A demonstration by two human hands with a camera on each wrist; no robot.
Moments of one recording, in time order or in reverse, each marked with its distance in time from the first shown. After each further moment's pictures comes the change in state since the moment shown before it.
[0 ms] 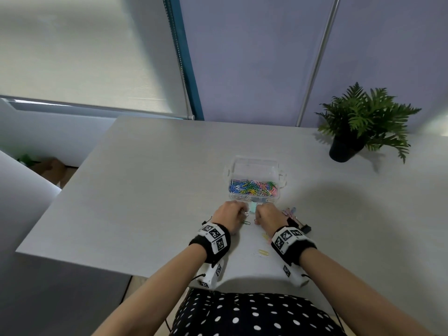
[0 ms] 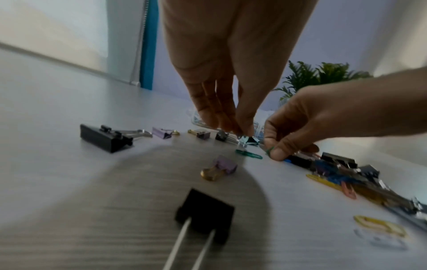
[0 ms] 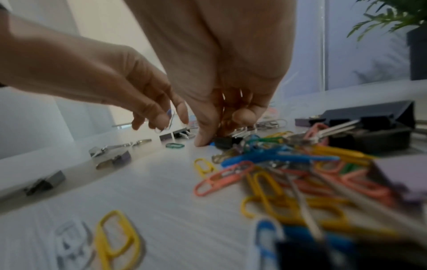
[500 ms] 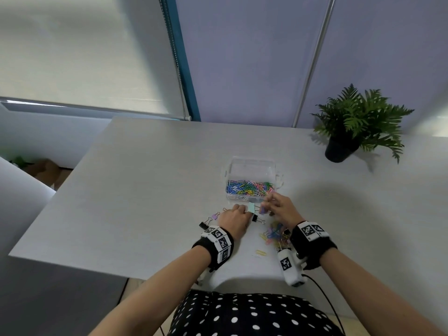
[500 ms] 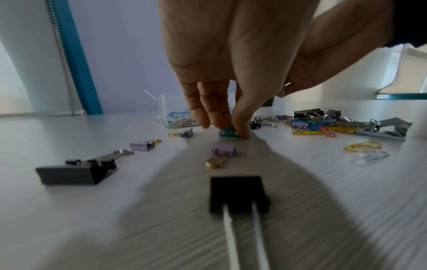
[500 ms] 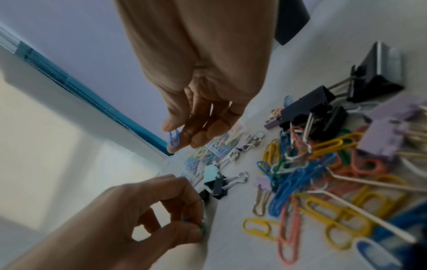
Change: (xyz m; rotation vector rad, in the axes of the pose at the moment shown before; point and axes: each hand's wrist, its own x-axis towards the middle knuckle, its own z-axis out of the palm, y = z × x) left_hand -0.006 0.018 0.015 0.401 -0.075 0.153; right_hand -0.014 0.020 -0.037 0.929 0.117 0.009
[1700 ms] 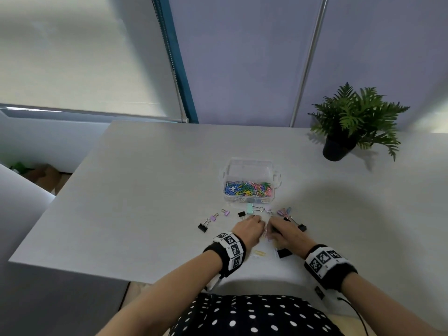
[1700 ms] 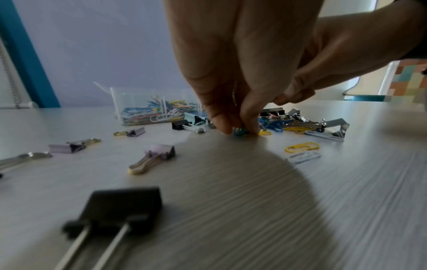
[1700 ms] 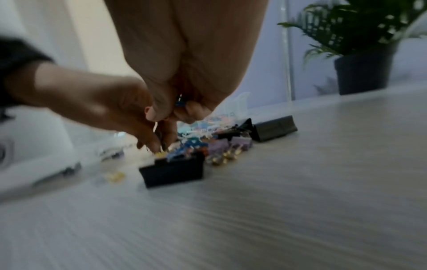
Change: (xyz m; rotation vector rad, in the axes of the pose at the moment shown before) left_hand -0.002 0.039 -0.004 -0.108 -0.116 0.122; right_hand -0.045 0.026 -0.012 -0.657 -0.270 -0.173
